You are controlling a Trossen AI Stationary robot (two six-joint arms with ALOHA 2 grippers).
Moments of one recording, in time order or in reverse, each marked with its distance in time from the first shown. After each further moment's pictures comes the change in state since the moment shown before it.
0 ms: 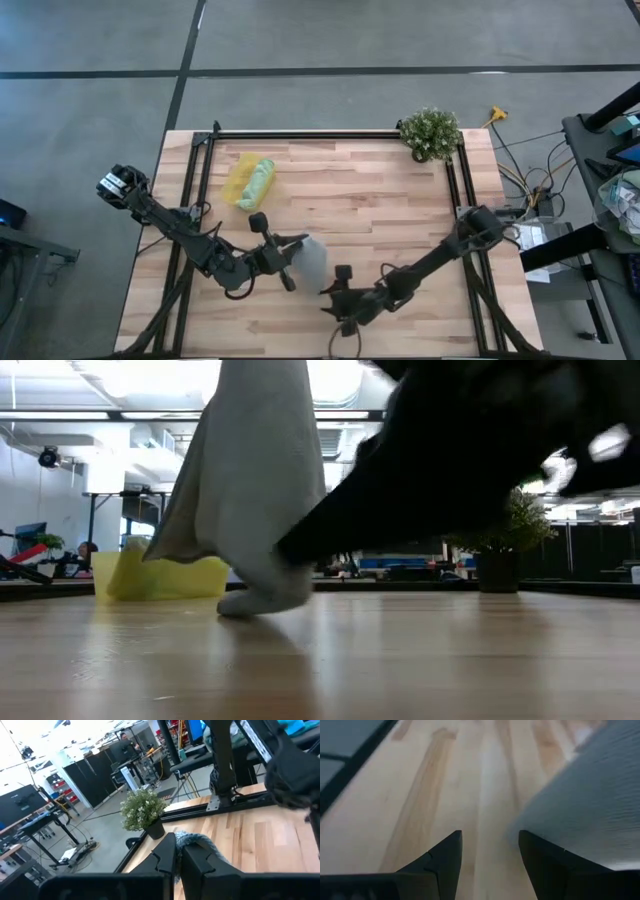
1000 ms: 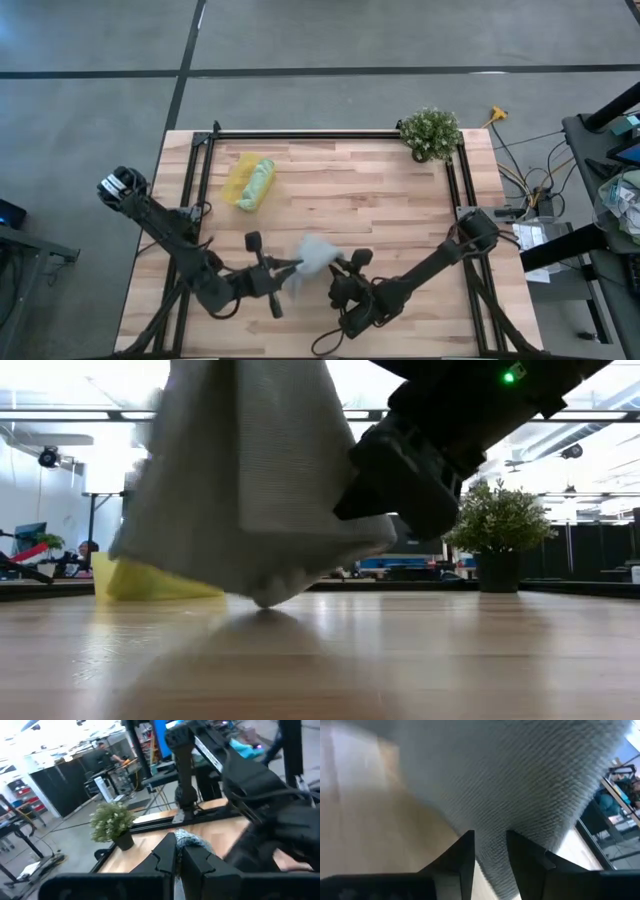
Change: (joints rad) left arm -0.129 0.021 0.053 -0.017 0.016 -0.066; right arm 0.015 0.056 0.304 -0.849 0.647 0.334
